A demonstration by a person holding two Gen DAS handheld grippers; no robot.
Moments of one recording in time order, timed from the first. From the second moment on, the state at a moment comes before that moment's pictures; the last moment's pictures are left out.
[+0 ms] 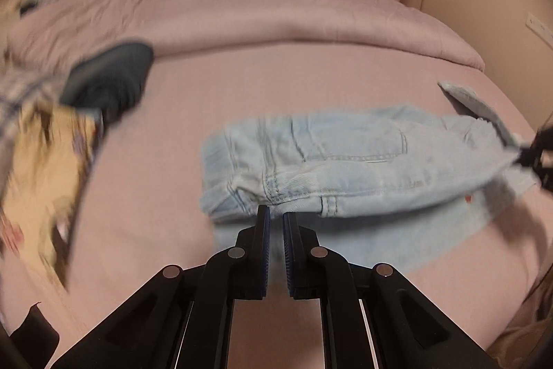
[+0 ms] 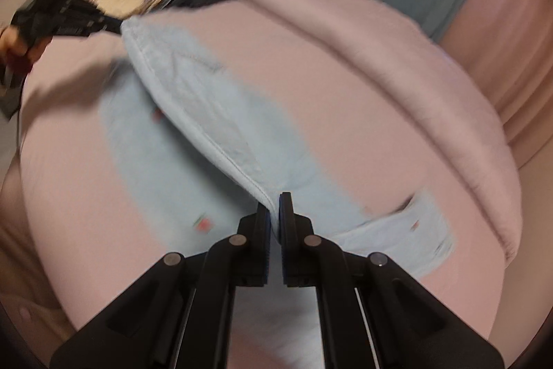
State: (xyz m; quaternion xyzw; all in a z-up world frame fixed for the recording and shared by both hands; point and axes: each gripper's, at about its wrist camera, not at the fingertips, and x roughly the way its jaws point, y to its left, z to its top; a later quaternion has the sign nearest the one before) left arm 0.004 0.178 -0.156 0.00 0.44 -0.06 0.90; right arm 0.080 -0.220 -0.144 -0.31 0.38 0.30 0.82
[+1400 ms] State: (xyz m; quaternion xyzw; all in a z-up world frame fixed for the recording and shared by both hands) left arm 0.022 0.225 -0.188 -0.34 0.42 0.00 0.84; right arm 0.061 -0.194 -0.227 -0.27 0.43 0.29 0.81
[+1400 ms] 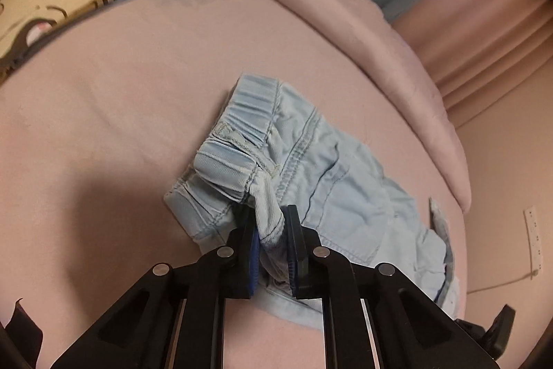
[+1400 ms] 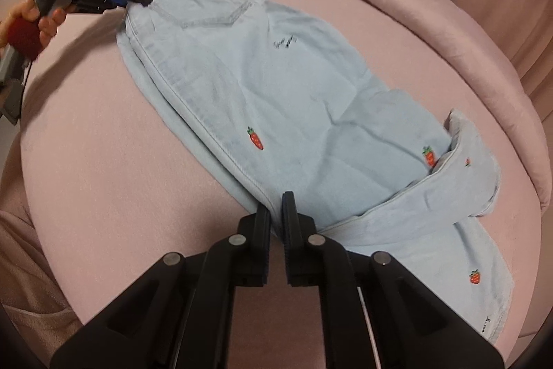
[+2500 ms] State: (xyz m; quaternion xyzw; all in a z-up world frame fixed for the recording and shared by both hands) left arm 0.028 0.130 -0.213 -0.05 0.48 0.02 0.87; right arm 0.131 -0.238 -0.255 -0.11 0.48 0.21 0.85
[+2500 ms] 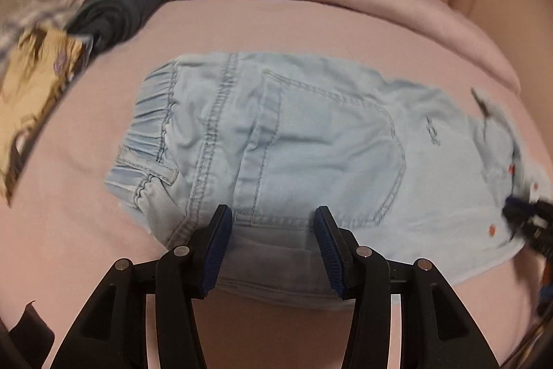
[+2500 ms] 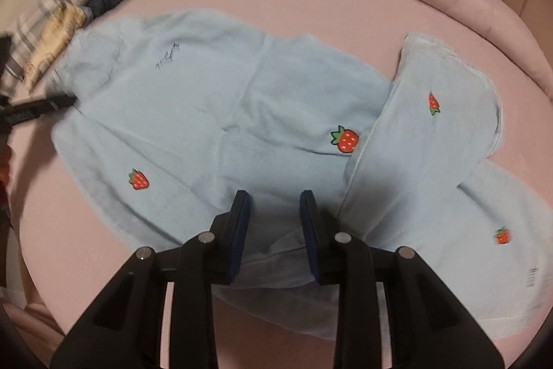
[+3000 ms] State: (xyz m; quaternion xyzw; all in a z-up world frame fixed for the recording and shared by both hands) left arm 0.035 0.004 -0.190 -0.05 0.49 -0.18 0.85; right arm 0.224 -0.286 -0.194 -0.02 0.49 0.11 0.86
